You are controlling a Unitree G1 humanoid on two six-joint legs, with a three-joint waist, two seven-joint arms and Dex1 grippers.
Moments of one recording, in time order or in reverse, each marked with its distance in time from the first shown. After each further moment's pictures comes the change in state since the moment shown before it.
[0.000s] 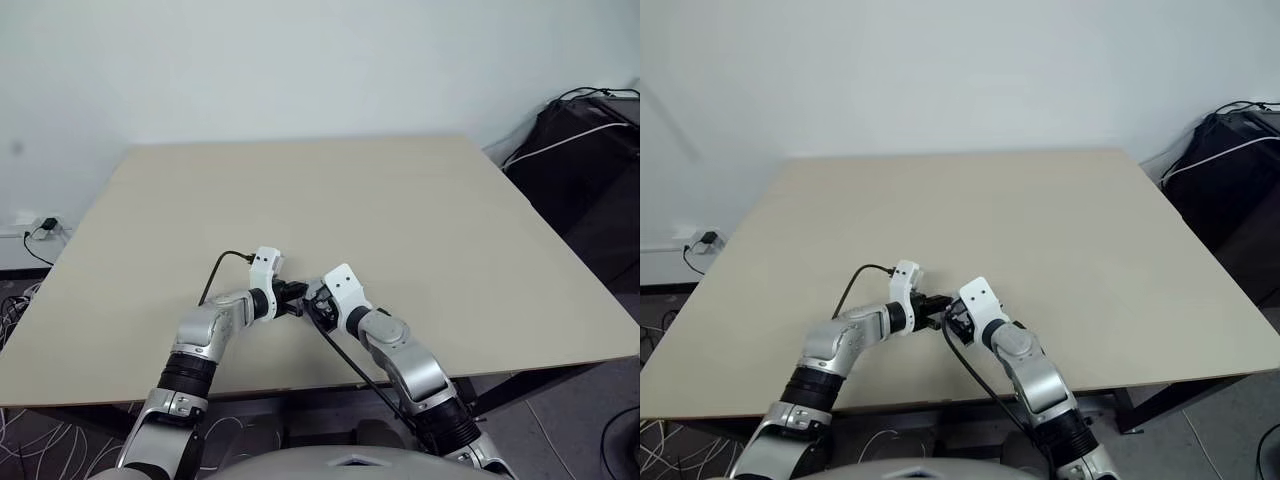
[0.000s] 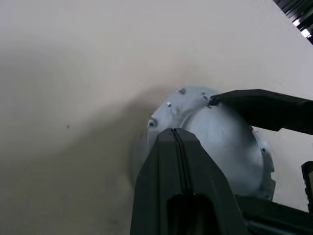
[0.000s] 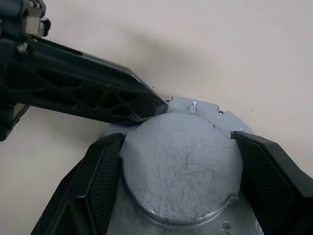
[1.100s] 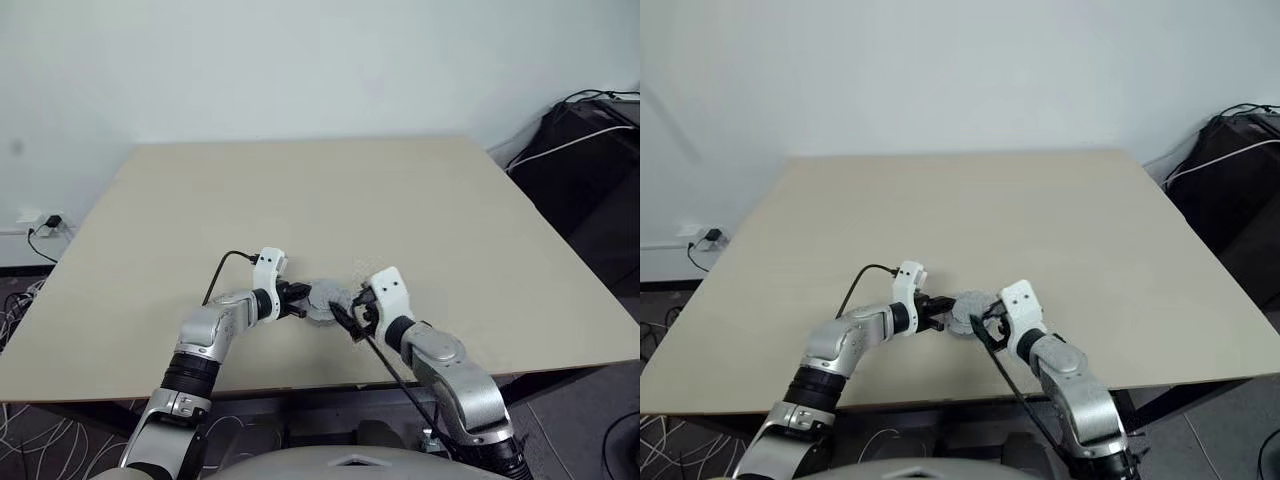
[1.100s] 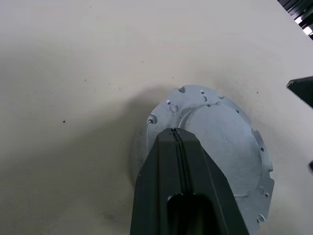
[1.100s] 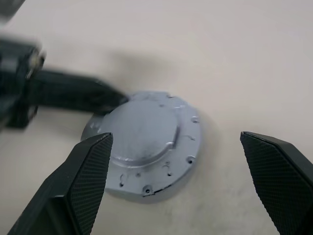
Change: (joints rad) left arm -0.004 -0.024 -0.015 -0.014 0.014 0.016 0.004; right arm 0.201 0.025 -0.267 -0.340 0.239 0.187 0.017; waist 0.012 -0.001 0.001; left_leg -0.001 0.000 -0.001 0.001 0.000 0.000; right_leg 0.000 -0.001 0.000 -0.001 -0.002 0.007
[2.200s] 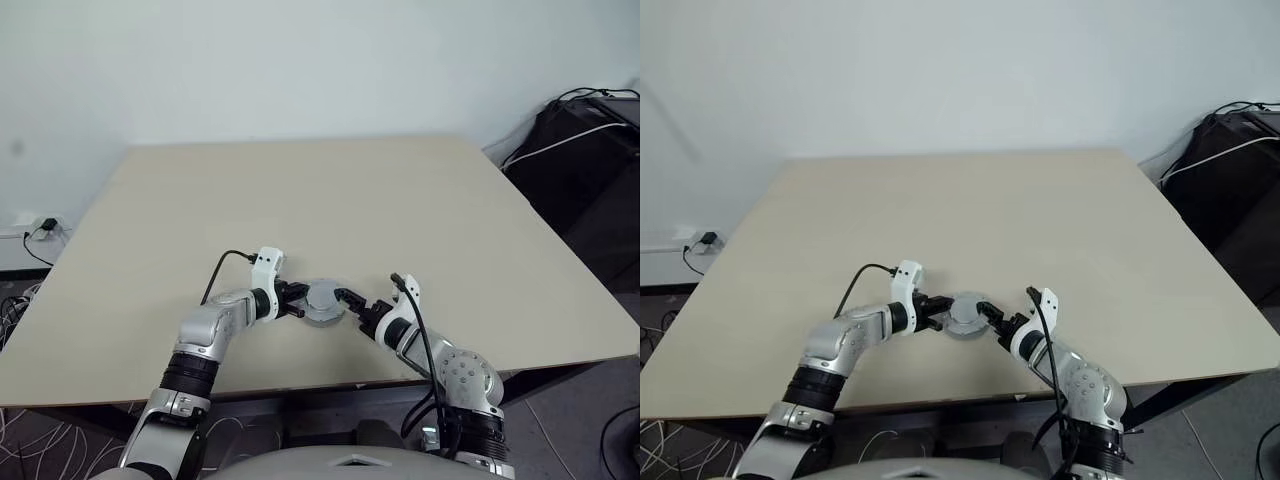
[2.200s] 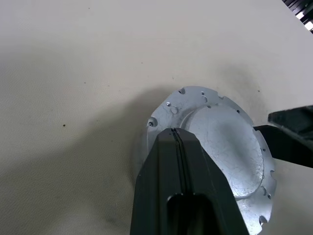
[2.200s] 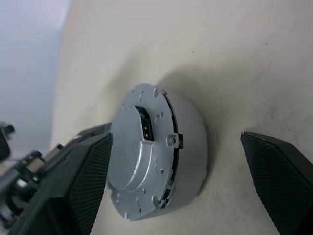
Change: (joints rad) left arm 0.005 0.005 0.009 -0.006 0.012 0.003 -0.007; right arm -0.135 0.145 -0.372 0.328 0.664 0.252 -0.278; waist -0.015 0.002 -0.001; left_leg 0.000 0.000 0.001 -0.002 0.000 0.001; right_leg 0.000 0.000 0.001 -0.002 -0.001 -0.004
